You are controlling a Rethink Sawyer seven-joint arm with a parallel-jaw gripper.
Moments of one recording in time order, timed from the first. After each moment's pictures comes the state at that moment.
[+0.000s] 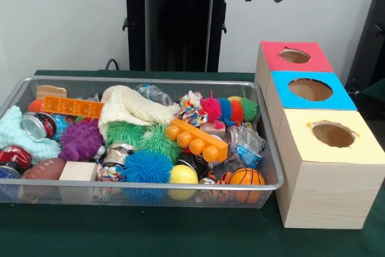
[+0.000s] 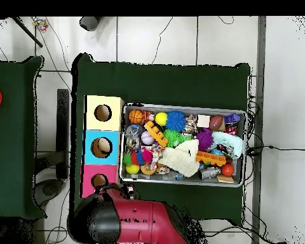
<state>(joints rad) -0.09 -1.15 0.01 2.14 0.00 0.57 1.57</state>
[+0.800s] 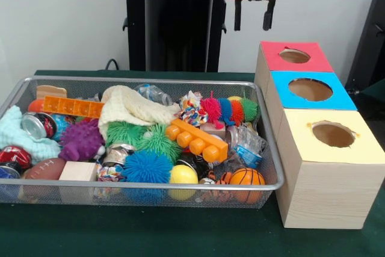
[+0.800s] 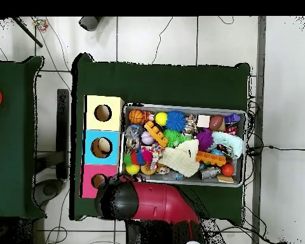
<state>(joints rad) -0.21 -0.99 0.10 2.13 0.00 0.51 1.57</state>
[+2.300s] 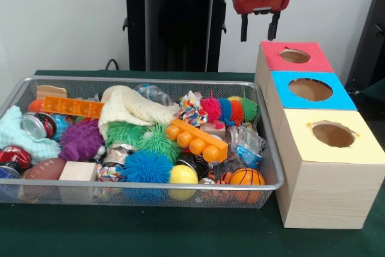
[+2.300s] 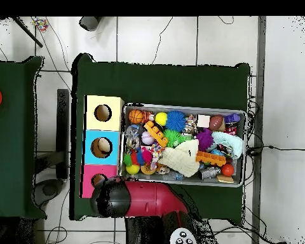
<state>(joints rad) -0.17 -0.92 0.11 2.13 -0.02 0.49 1.57</state>
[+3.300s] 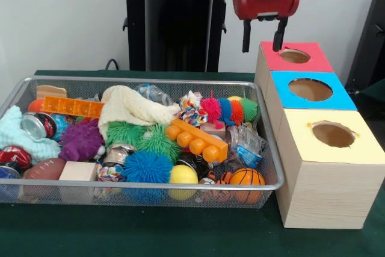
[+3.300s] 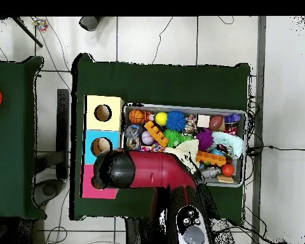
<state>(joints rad) -0.18 -0.89 0.11 1.88 -0.05 0.62 1.57</state>
